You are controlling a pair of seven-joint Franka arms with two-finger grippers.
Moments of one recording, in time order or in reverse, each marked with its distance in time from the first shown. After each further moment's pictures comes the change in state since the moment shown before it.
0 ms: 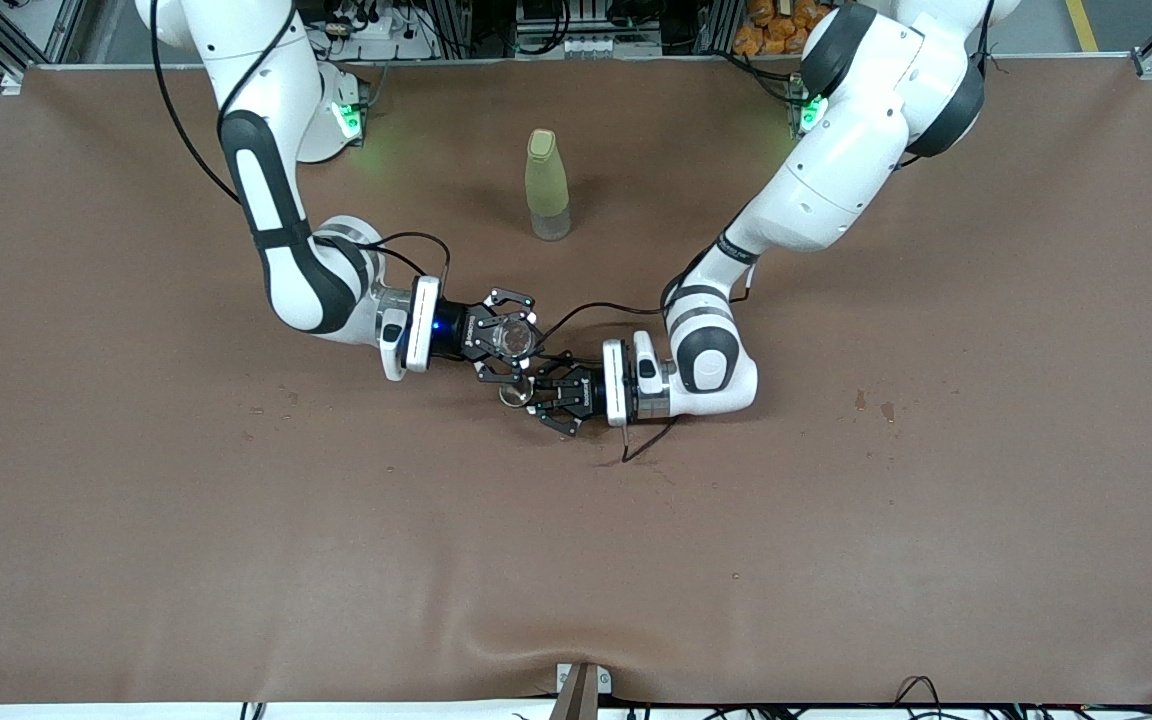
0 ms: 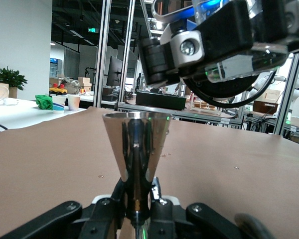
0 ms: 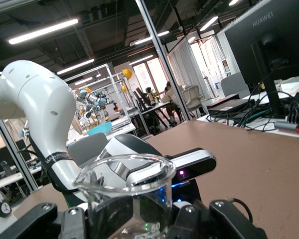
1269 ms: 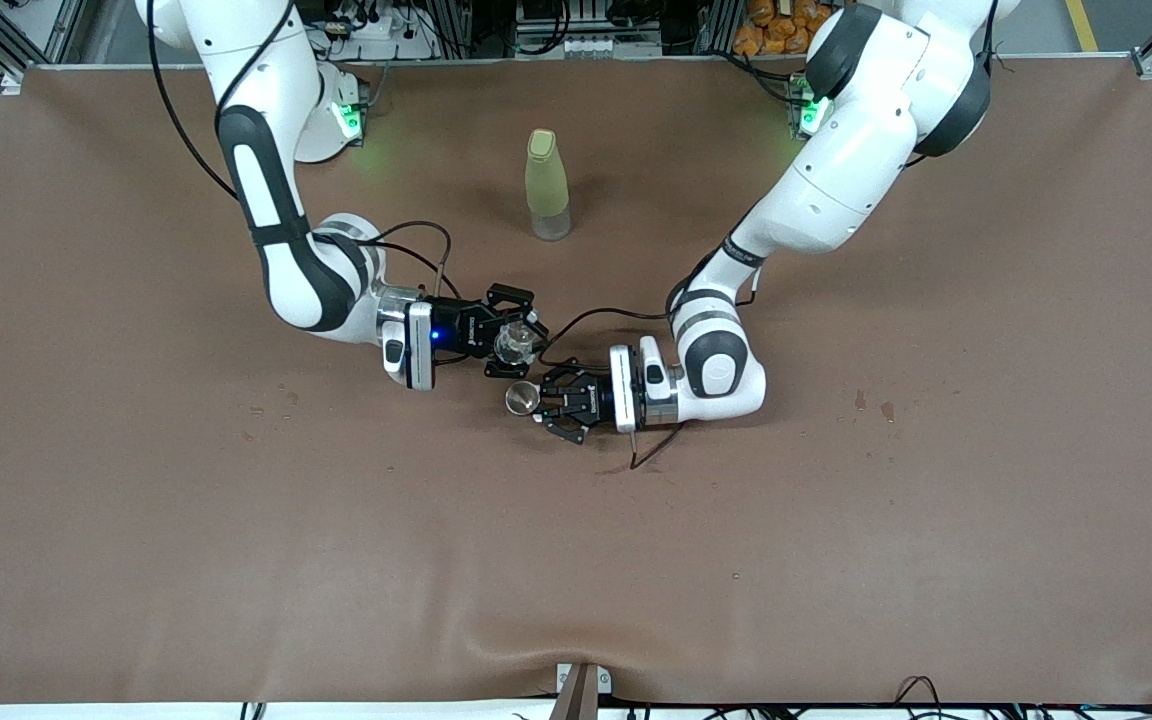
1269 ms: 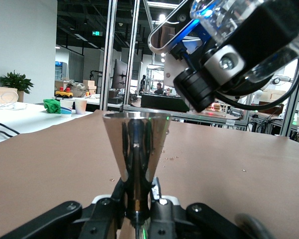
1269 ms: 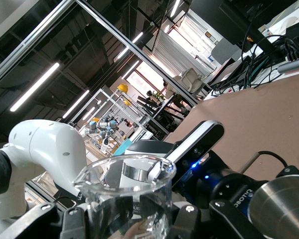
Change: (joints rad) left arm 0.017 -0.006 0.001 0.006 0.000 0.000 0.002; right arm 0.001 -0.015 0.005 0.002 -0.001 -0.011 0.454
